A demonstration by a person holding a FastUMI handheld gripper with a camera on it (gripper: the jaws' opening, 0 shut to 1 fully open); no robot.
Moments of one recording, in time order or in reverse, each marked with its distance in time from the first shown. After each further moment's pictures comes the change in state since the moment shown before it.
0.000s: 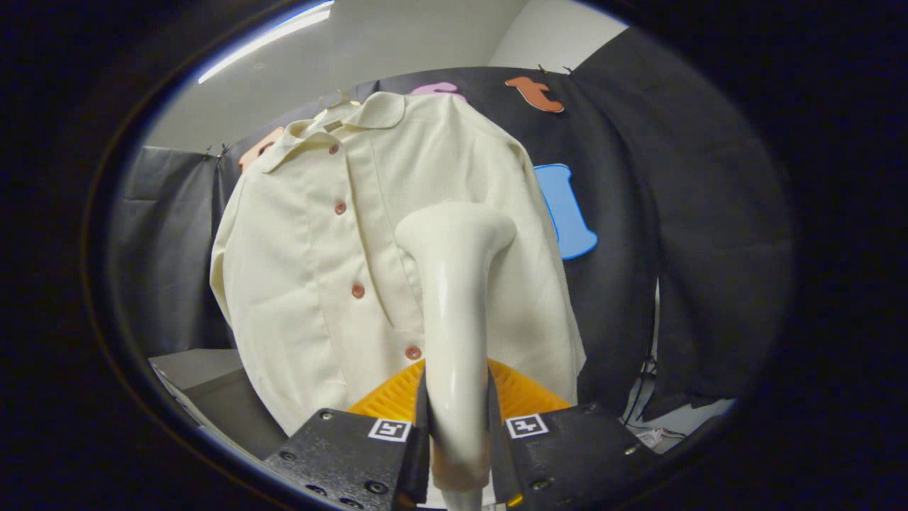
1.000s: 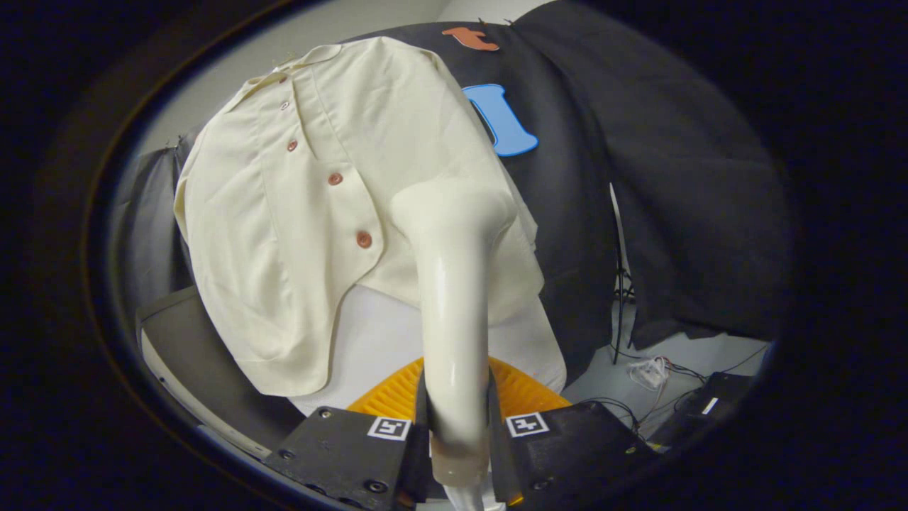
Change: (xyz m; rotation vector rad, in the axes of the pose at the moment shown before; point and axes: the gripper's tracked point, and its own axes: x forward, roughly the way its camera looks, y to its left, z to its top) arm -0.057 -0.041 -0.169 0.120 0.249 -0.162
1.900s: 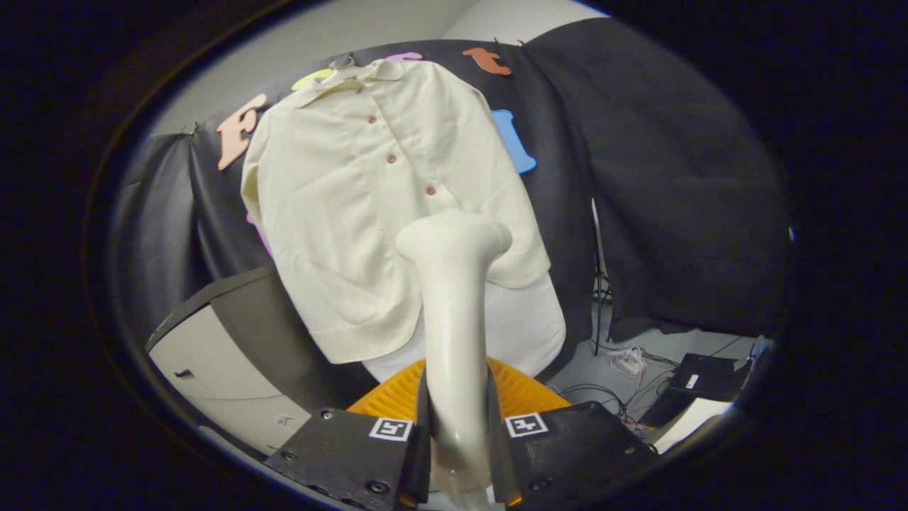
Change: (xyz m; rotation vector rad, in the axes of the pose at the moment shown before) arm -0.150 0.114 -0.013 -0.049 -0.059 -0.051
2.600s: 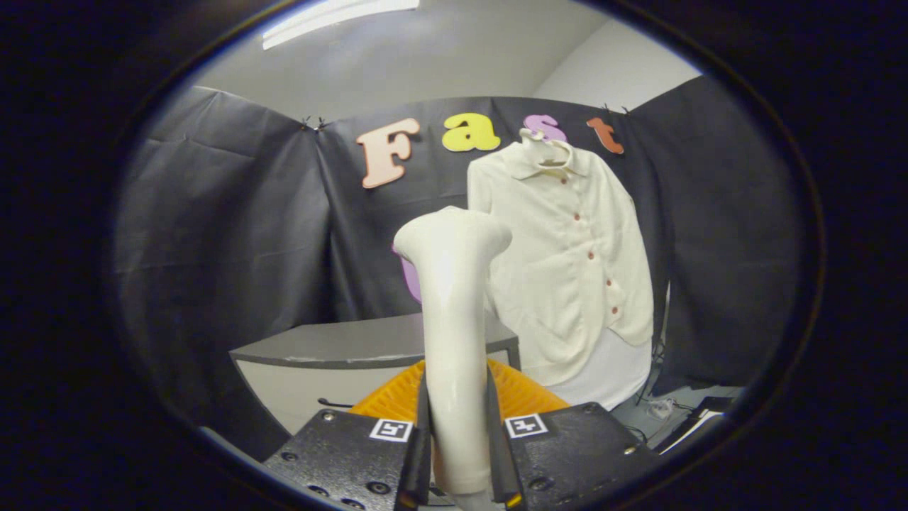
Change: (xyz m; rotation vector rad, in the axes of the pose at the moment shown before) arm -0.165 0.293 0.051 -0.186 -0.217 0.268
